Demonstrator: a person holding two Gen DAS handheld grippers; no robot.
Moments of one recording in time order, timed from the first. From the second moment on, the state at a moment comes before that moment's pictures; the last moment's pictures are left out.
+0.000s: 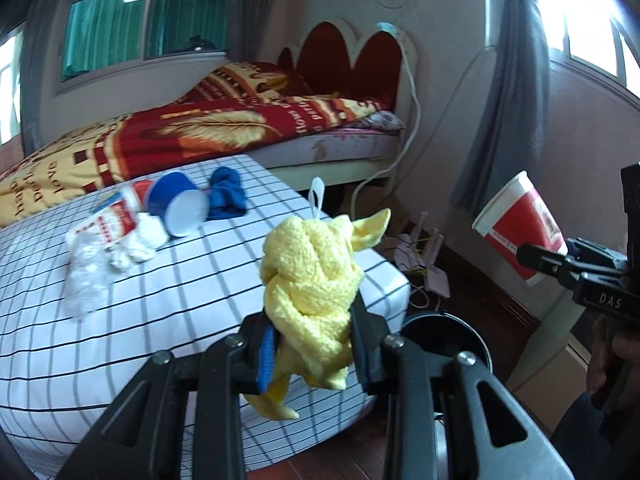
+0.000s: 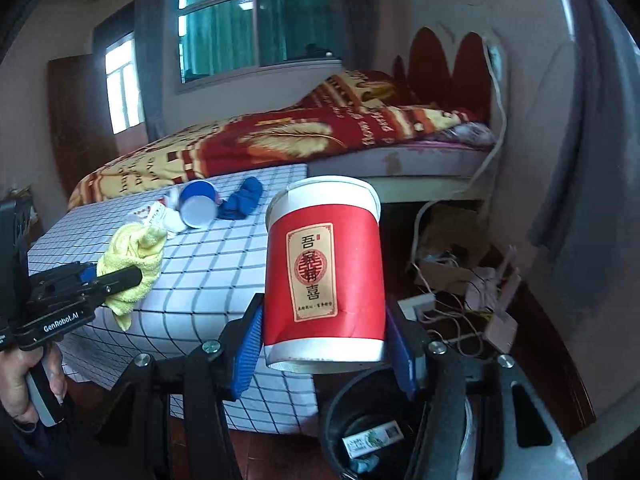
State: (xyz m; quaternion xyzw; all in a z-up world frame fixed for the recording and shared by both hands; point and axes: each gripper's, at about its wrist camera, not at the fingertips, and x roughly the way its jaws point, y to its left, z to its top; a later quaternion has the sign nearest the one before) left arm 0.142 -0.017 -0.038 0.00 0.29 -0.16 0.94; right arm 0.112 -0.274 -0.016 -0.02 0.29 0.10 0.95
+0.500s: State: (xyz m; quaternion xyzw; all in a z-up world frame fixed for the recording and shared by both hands) left arm 0.136 -0.104 -0.058 0.03 0.32 -0.25 0.91; right arm 0.077 -0.345 -0.055 0.00 0.33 0.04 0.94
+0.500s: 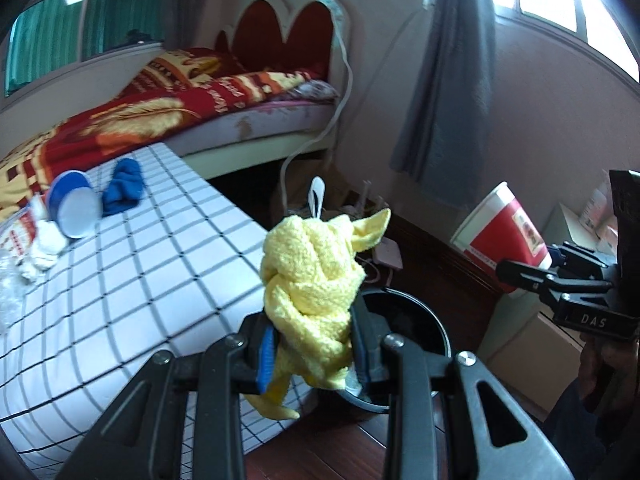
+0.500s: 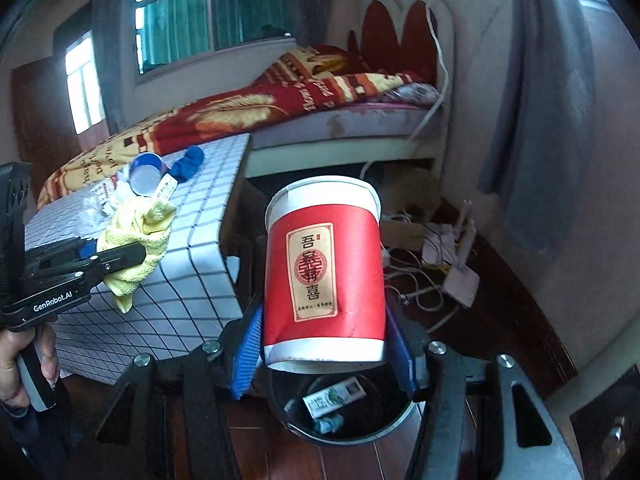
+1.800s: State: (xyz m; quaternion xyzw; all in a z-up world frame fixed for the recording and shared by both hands) left arm 0.182 -0.198 -0.172 0.07 0.47 -0.31 0.82; right arm 0.119 -0.370 -0.189 -0.04 0.48 0.08 0.87
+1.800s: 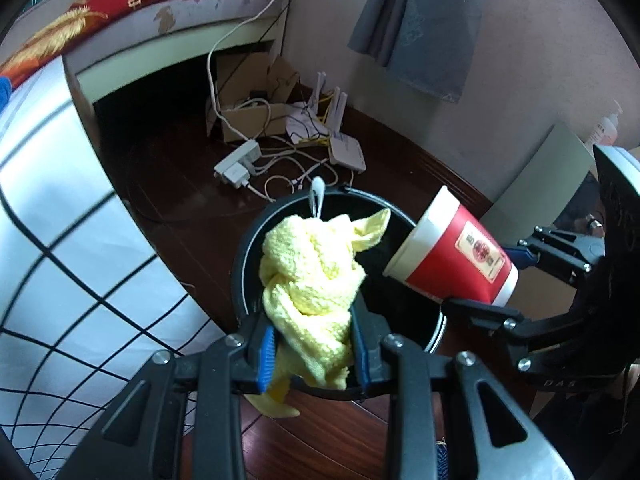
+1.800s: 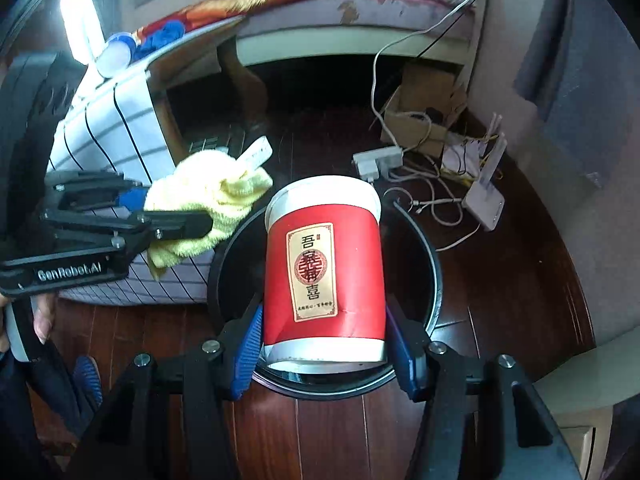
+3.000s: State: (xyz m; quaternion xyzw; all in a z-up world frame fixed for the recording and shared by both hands) left arm 0.141 -0.136 -0.121 0.07 0.41 -0.21 0.89; right arm 0.113 -0.360 -0.150 -0.01 0.44 0.02 0.90
